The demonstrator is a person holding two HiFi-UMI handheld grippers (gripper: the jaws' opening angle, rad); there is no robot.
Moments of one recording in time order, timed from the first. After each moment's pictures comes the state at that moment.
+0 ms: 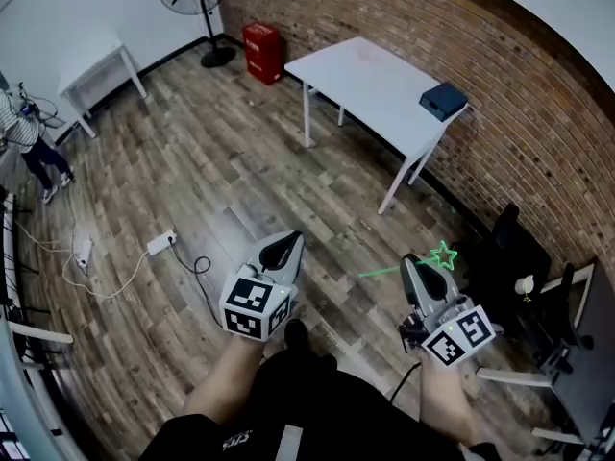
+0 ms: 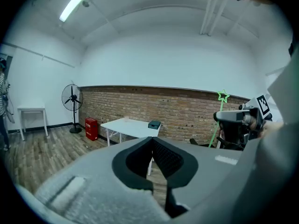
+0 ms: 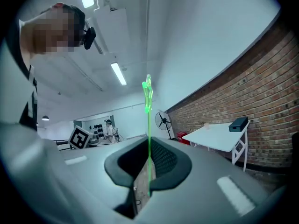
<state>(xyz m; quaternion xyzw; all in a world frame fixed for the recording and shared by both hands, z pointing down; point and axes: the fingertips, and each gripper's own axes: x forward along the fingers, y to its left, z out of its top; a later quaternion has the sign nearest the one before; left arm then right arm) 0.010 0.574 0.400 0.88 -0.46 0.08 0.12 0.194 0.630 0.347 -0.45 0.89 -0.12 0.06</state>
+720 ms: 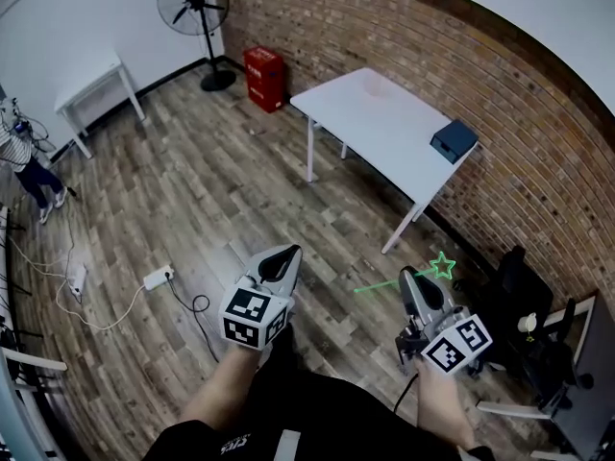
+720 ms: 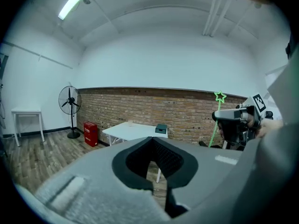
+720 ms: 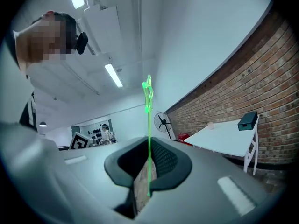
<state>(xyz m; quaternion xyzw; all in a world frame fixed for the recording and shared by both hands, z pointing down) -0.038 0.440 0.408 0.88 -0.45 0.07 0.11 0.154 0.494 0.357 -0.44 0.88 -0.15 0.09</state>
